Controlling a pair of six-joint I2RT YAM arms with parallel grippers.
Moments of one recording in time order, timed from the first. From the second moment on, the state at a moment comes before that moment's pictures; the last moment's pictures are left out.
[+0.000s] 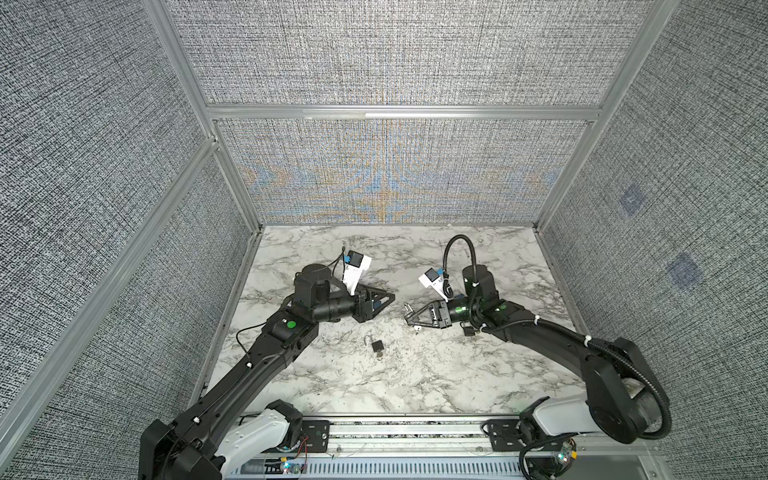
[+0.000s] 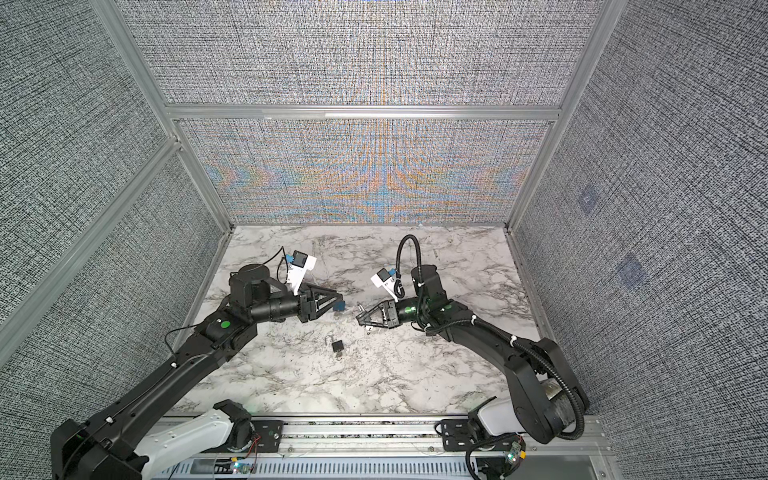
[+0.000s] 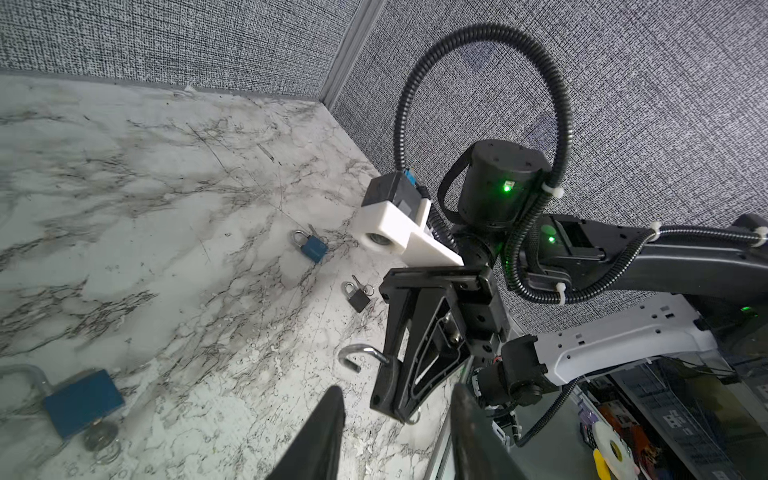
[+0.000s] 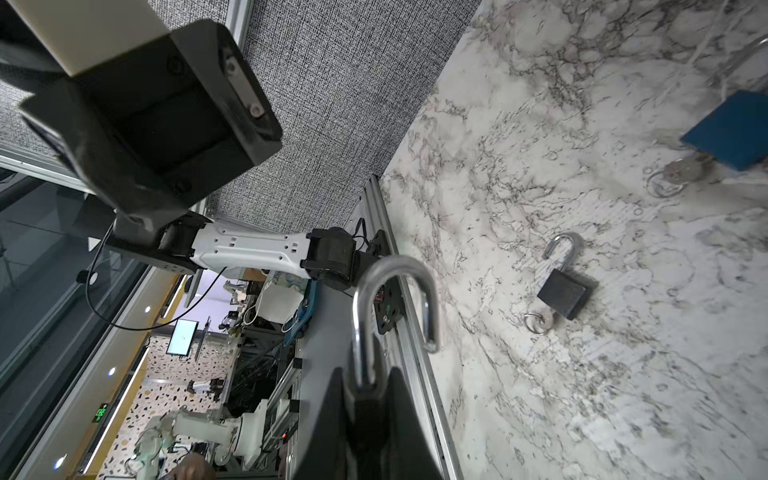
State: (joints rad) left arm -0.54 1.04 0.85 -0.17 0.69 -0.42; right arm 0.52 1.41 0.79 0.12 -1.14 0.60
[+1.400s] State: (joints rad) left arm -0.54 0.99 0.66 -0.06 1.02 -0.42; right arm 0.65 1.47 0.84 0.12 -1.42 0.68
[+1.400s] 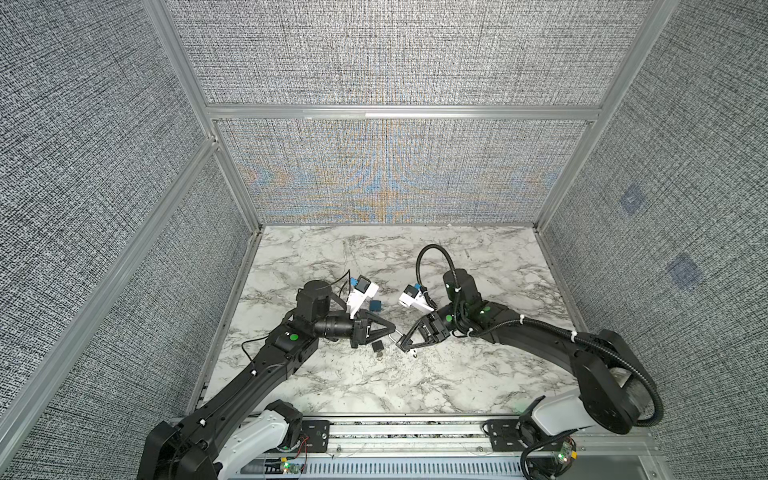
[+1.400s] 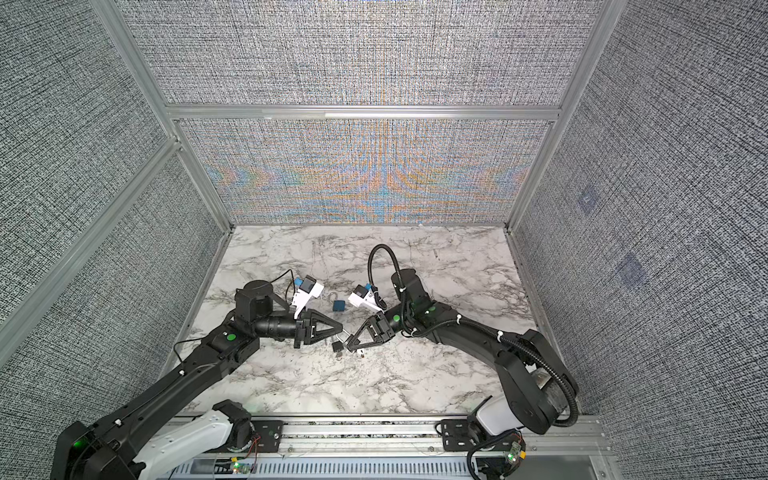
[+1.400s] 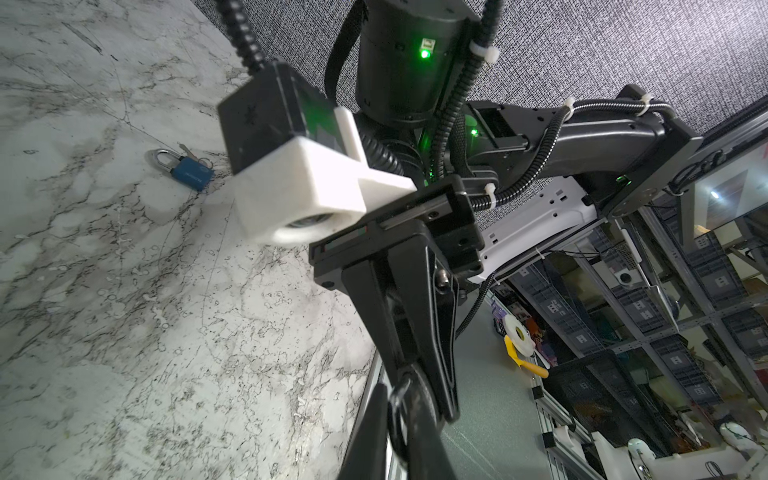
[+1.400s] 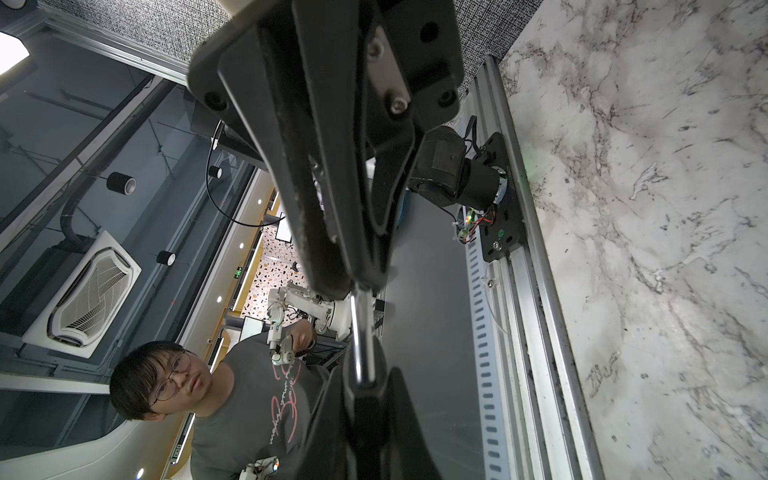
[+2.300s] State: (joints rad) left arm -0.54 1.00 0.69 -0.11 0.98 -0.43; right arm 0.65 1.54 1.04 -0.42 -1.34 0.25
